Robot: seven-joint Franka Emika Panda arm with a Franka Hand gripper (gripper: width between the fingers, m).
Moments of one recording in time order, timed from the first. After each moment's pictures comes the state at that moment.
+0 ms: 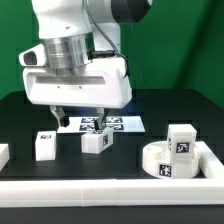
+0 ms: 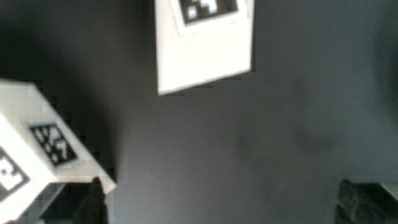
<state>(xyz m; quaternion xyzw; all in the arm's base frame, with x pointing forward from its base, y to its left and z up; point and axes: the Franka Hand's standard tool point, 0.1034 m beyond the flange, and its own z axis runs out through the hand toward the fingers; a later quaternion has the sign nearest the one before) 0.519 -0.073 0.060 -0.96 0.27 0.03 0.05</state>
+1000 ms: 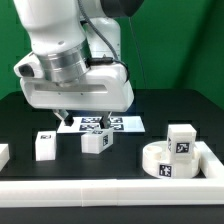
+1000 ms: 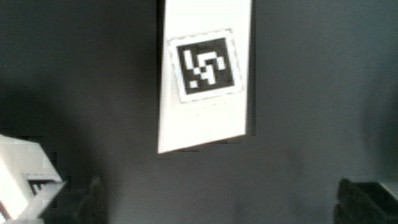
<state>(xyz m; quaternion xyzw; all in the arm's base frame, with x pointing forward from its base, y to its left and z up) 0.505 -0.064 0.056 -0.95 0.23 0.18 0.08</state>
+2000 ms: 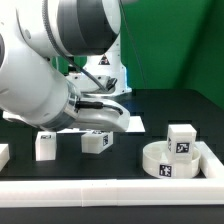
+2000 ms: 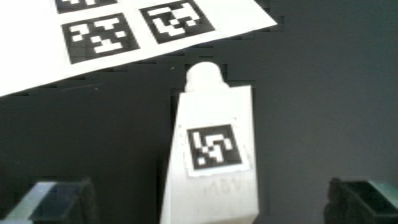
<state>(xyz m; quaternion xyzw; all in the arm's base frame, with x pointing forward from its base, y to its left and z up) 0.499 -0.063 0.042 -0.87 0.19 0.44 0.13</state>
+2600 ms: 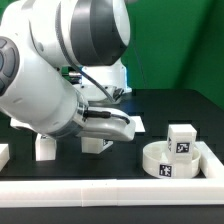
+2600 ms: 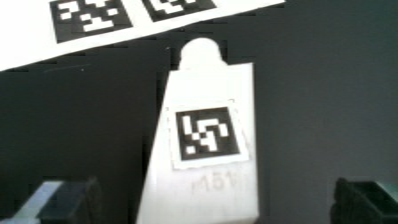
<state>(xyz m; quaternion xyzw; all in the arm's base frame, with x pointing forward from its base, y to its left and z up) 0.492 -0.053 0.023 -0.87 0.19 0.44 0.12</state>
